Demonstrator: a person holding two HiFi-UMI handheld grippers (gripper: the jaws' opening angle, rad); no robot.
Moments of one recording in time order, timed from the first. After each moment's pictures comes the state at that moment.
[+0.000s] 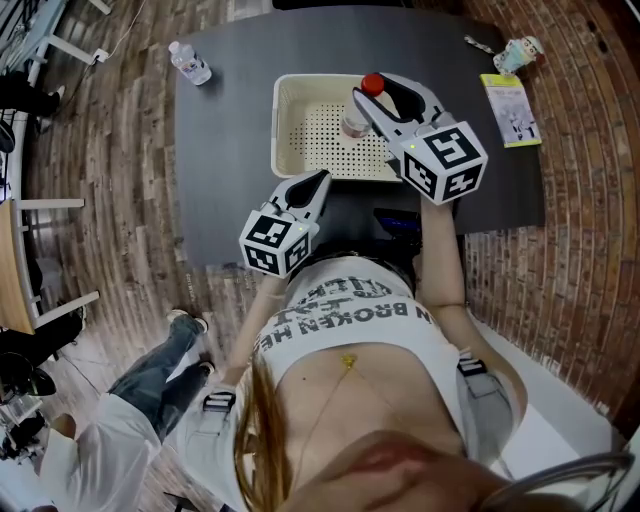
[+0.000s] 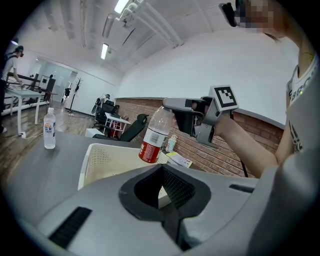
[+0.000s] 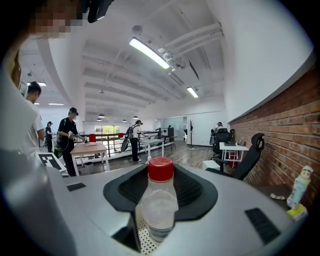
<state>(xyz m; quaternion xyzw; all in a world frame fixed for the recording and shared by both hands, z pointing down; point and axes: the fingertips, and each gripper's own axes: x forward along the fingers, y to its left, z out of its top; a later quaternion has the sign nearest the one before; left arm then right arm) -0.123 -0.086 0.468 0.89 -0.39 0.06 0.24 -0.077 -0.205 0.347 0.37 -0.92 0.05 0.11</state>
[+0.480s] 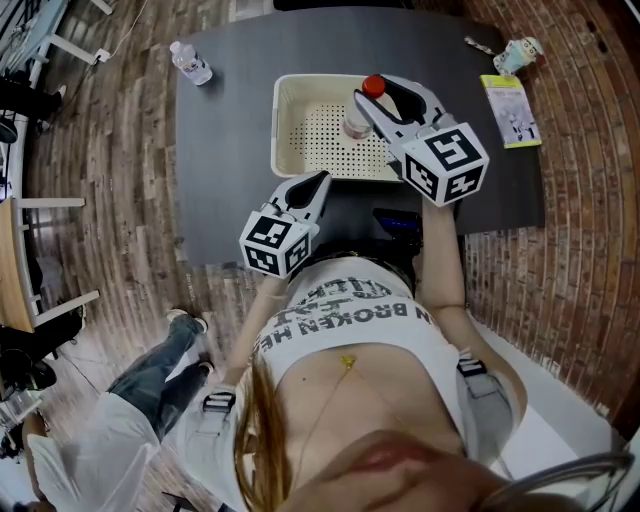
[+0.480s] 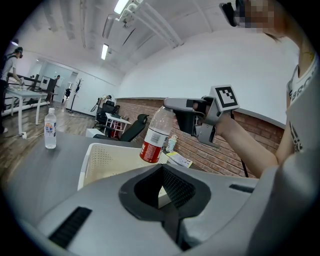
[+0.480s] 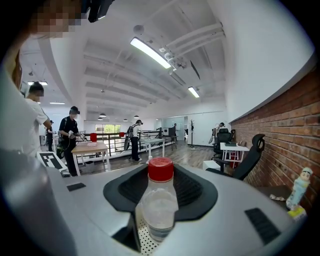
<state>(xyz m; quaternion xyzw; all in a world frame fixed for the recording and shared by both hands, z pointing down) -0.121 -0.082 0.469 0.89 -0.39 0.07 0.24 -0.074 -0.200 0.347 0.37 -0.92 0.05 0.12</state>
